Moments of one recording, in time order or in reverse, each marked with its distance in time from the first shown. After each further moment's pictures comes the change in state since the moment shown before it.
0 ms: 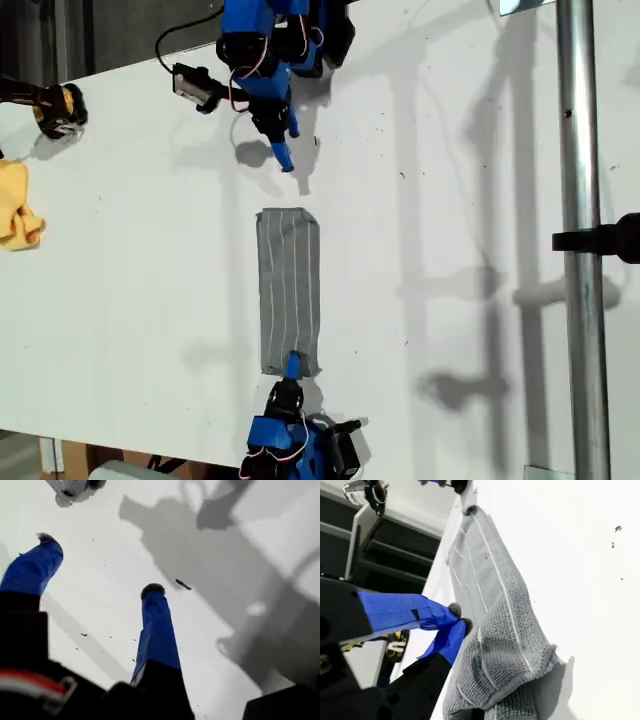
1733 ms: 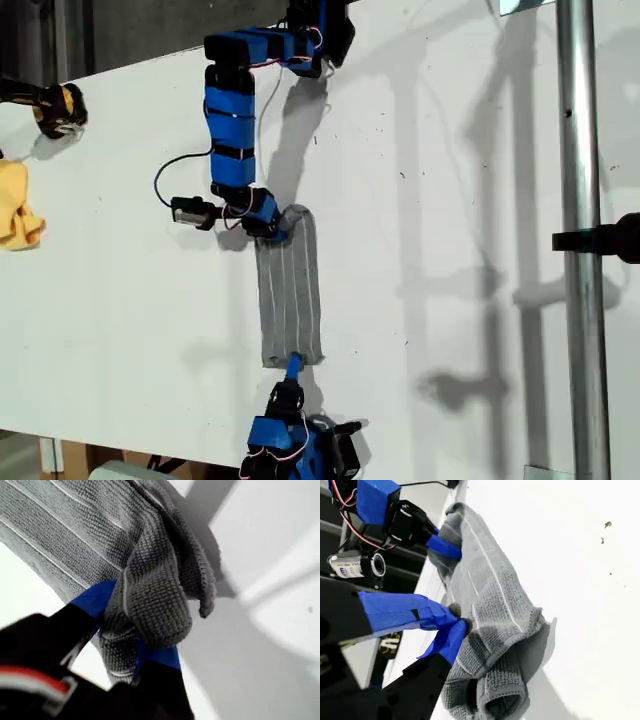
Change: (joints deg) arm 0 0.0 0.0 0.1 1.8 -0.5; arm 1 3.8 -85.1 -64.4 -15.3 -11.7
